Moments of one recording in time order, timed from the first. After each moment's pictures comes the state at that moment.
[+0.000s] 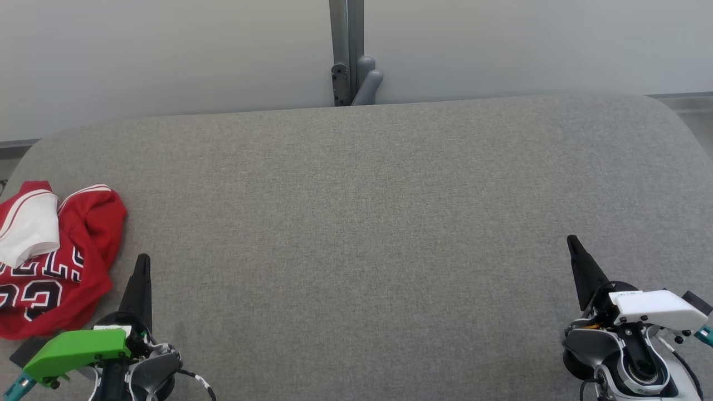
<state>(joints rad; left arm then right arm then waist) -0.12 0.05 0.14 0.27 -1.61 -0.13 0.13 -0.14 -0.05 -0.09 0.28 1.61 0.13 0.10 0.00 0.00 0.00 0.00</state>
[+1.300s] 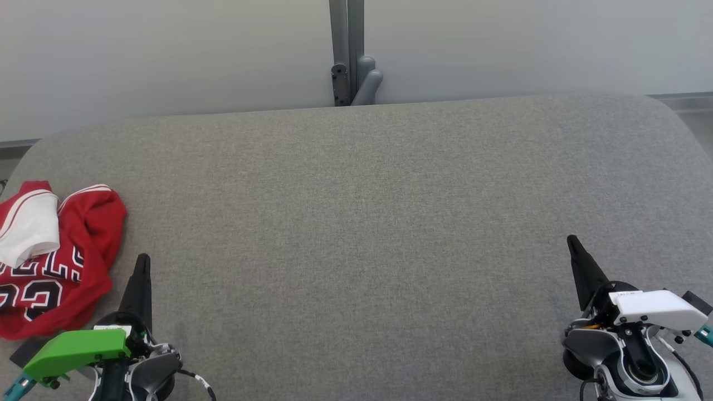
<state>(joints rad) -0.12 0.05 0.14 0.27 -1.61 -0.13 0.13 -0.14 -0.05 -0.09 0.28 1.61 0.13 0.10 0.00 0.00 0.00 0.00</state>
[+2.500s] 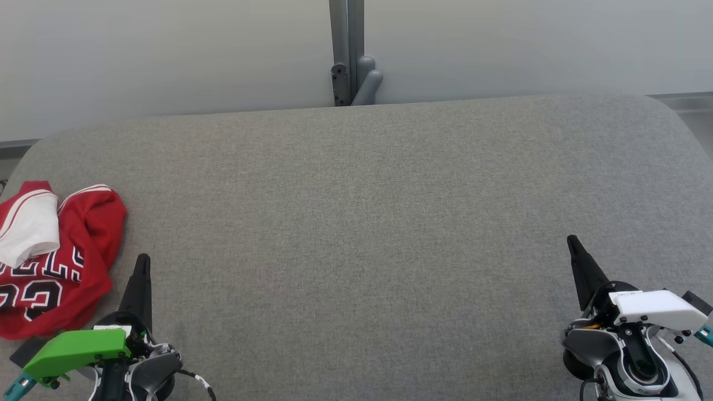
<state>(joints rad) -0.12 0.05 0.14 0.27 -1.61 -0.13 0.13 -0.14 -0.05 -0.09 0.28 1.61 0.13 0.10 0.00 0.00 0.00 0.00</state>
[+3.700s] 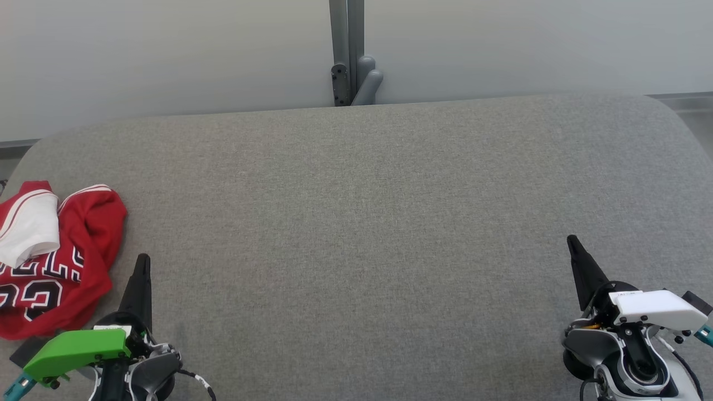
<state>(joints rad) -0.12 0.05 0.14 0.27 -1.61 -0.13 0.13 -0.14 -0.05 -0.09 0.28 1.61 0.13 0.10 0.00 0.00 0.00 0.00</state>
